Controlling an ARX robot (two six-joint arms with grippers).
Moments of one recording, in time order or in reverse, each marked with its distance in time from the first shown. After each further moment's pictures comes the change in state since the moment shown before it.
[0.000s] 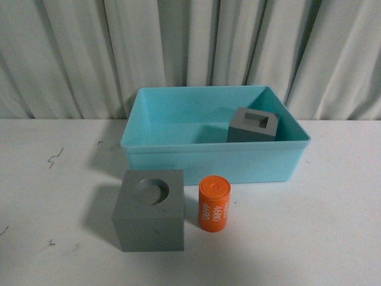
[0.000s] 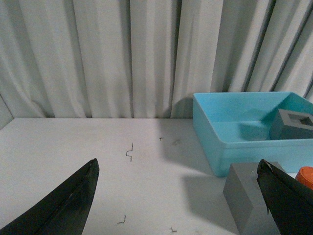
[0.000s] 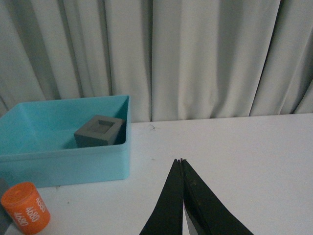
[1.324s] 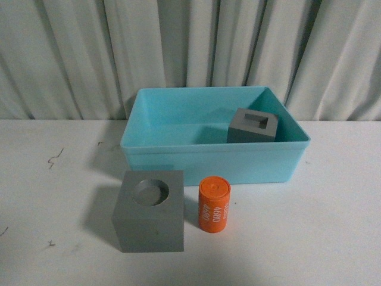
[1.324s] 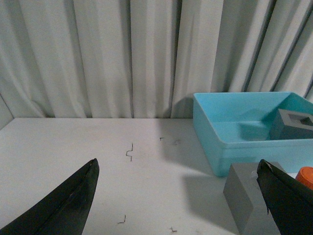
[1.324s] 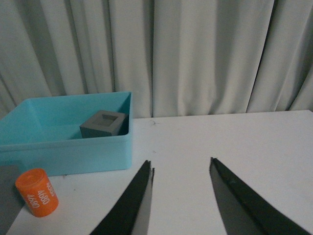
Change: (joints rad) left arm 0.000 0.000 0.000 0.000 0.000 0.000; right arm 0.000 -0.507 0.000 -0.505 -0.002 -0.001
